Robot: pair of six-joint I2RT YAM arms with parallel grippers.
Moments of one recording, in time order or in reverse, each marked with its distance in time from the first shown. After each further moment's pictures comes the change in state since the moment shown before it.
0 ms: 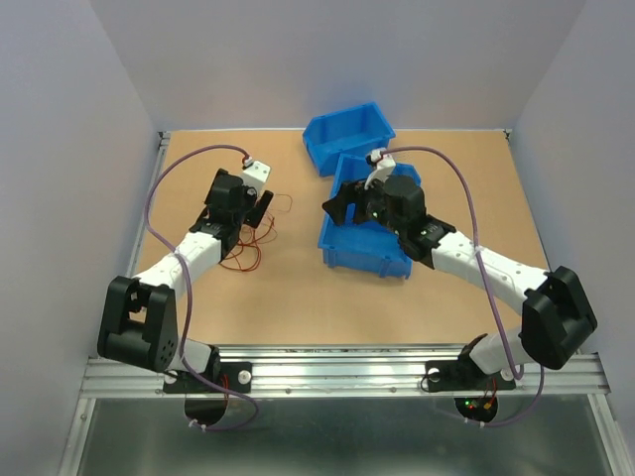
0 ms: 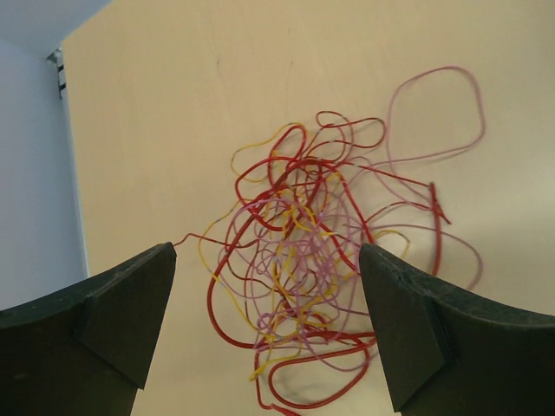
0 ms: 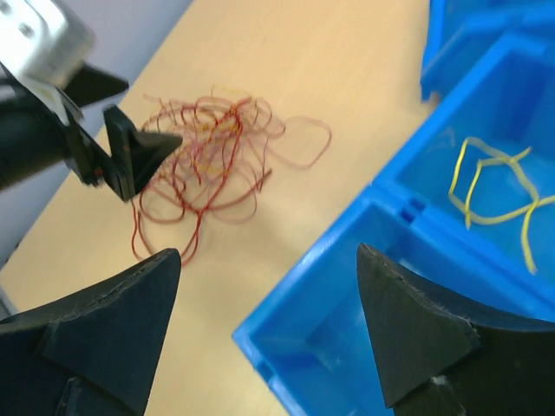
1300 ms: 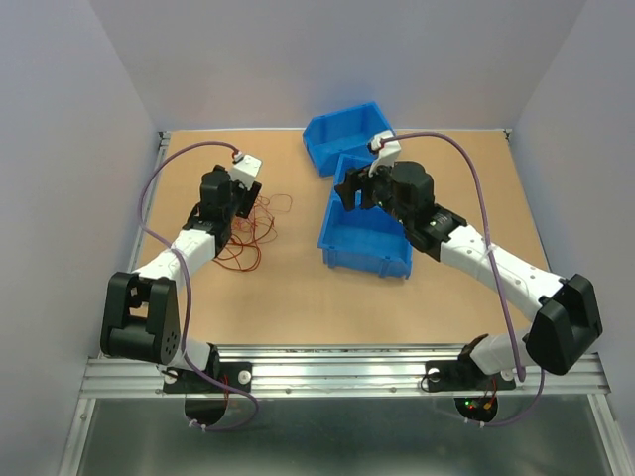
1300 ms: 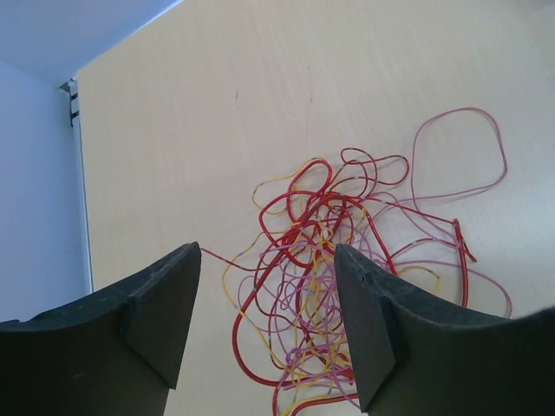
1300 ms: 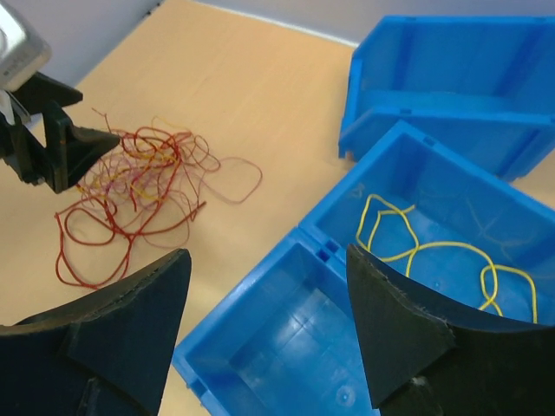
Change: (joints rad) left arm 0.085 0.041 0.002 0.113 0.097 0.025; right arm -0.009 -0.021 0.150 -0.114 0.113 -0.243
